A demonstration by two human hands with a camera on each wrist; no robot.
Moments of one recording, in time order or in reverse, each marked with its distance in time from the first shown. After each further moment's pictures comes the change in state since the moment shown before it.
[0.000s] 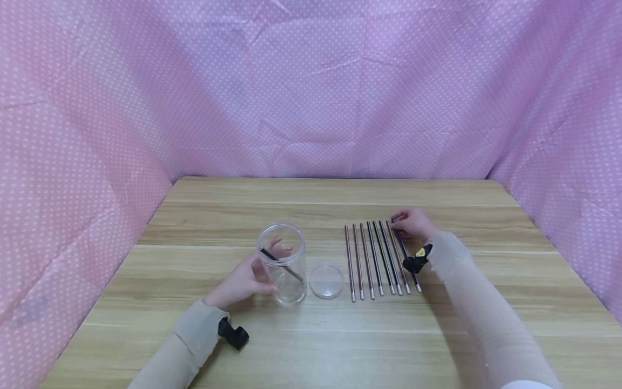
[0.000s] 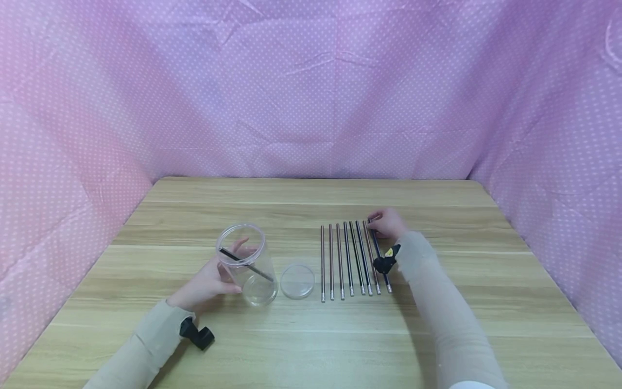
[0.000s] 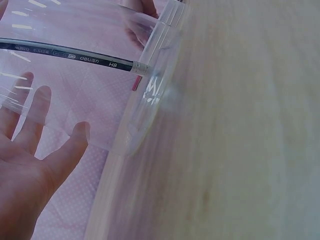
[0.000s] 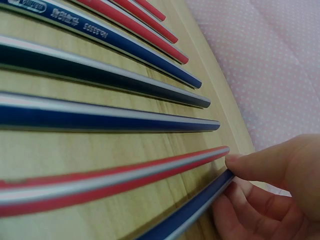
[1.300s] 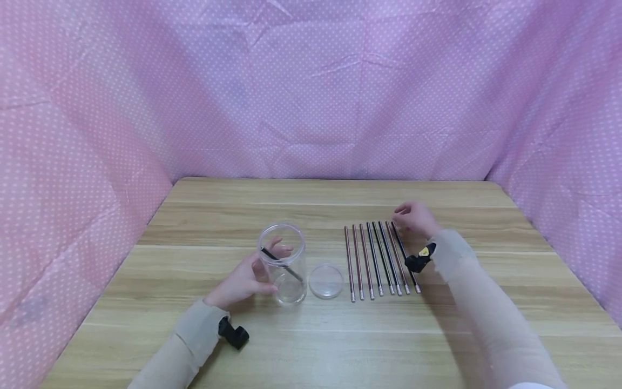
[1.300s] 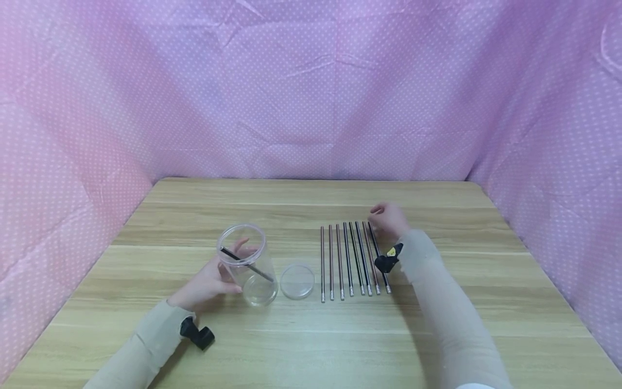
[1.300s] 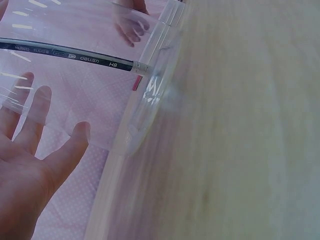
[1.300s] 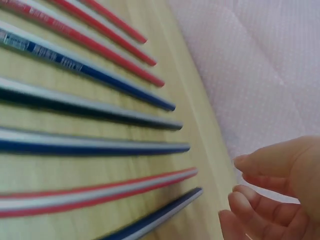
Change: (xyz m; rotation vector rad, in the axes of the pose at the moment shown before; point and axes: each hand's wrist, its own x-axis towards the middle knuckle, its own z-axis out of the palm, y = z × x) left_hand -0.001 0.002 0.000 0.050 0.010 0.003; right_hand -0.015 -0.016 -0.011 -0.066 0.058 -0.074
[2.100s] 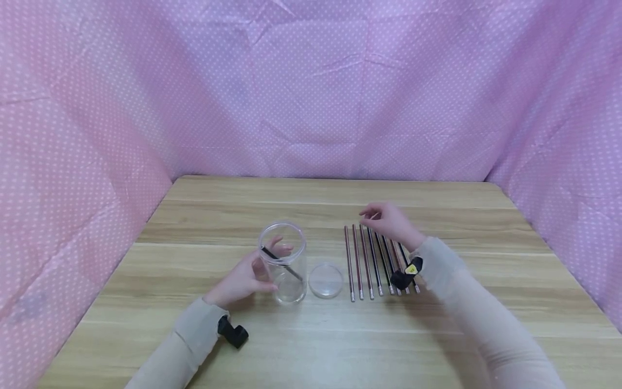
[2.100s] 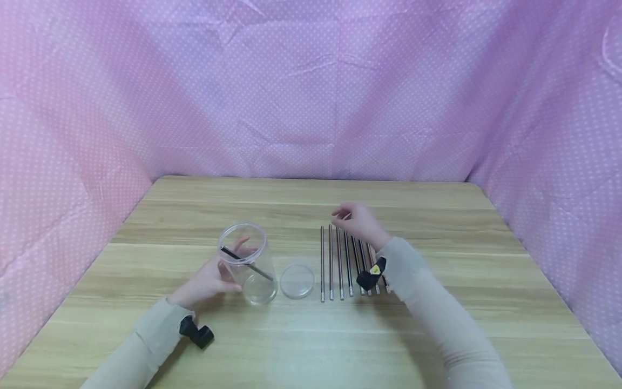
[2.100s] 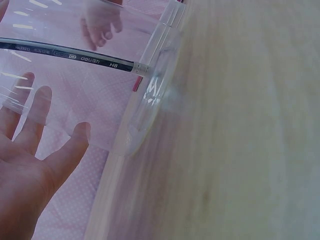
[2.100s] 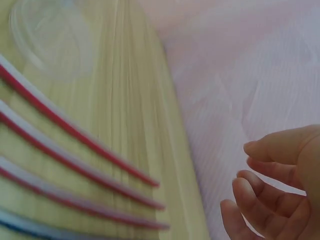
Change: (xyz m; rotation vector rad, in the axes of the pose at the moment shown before) left_hand 0.001 -0.003 -0.004 -0.010 -0.007 0.006; right_hand -0.016 -0.064 0.040 -0.059 0.002 -0.296
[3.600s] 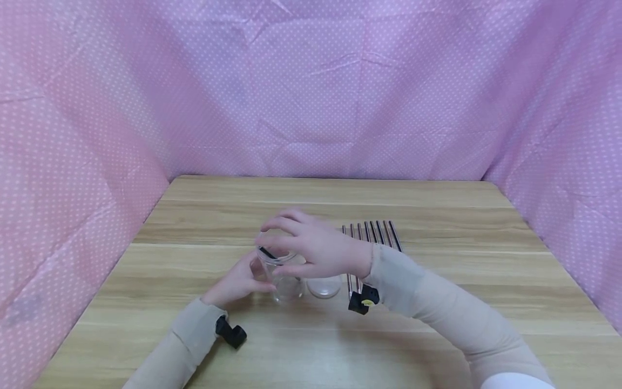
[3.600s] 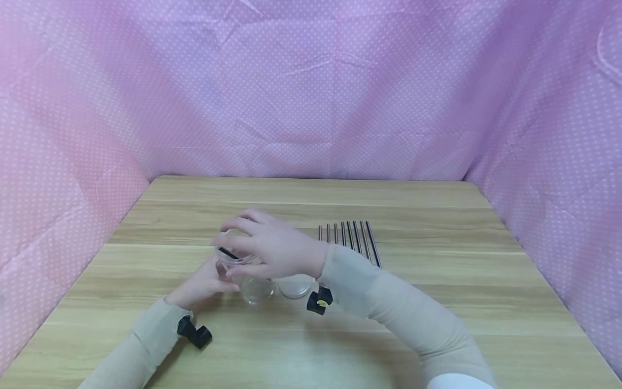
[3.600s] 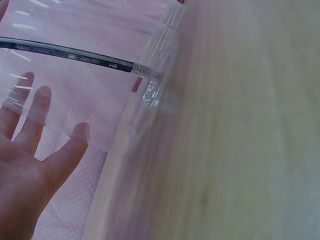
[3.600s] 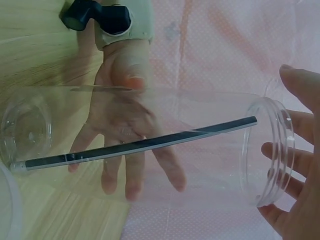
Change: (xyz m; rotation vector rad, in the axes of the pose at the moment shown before) left_hand -0.002 0.004 0.003 0.034 0.040 -0.112; right_hand -0.026 -0.155 0.049 -0.369 -0.146 -0.977
